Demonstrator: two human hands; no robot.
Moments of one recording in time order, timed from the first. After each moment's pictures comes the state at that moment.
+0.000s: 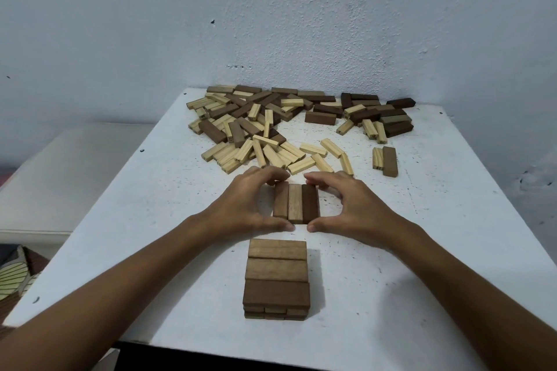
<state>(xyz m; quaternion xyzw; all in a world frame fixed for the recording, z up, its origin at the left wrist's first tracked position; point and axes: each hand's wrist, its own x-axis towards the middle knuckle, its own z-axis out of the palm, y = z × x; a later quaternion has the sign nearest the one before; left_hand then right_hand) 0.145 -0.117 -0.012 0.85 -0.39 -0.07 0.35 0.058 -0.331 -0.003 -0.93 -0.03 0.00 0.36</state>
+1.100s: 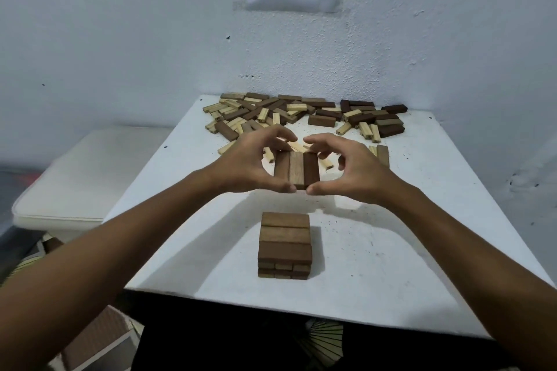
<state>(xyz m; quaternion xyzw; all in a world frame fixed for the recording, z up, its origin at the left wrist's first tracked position) 0.131 -0.105 0.062 0.81 -0.43 -0.06 0.39 0.045 -0.317 0.058 -0.92 -0.08 -0.07 0.38</state>
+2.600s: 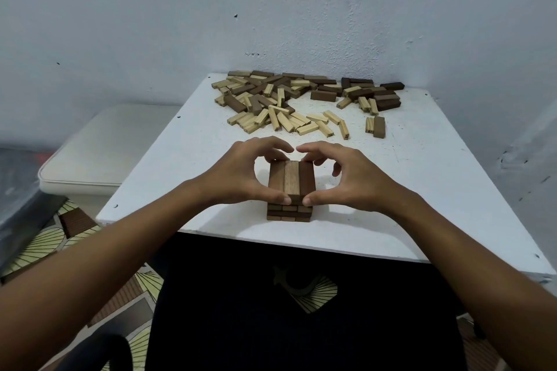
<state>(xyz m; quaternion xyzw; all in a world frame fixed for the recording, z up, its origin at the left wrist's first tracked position) 0.048 -0.061 0.047 0.83 -0.40 -0.08 0.38 -0.029 -0.281 0.042 -0.92 -0.10 -0.02 0.38</state>
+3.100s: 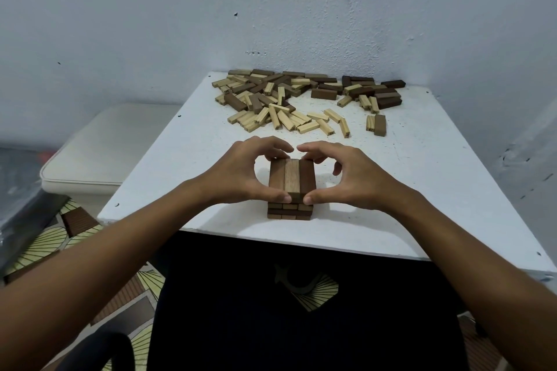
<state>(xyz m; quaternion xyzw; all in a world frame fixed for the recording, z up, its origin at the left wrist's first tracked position) 0.051 -0.060 0.042 0.83 -0.41 -0.08 0.37 -0.029 -0.281 0.042 -0.92 -0.10 -0.01 0.38</state>
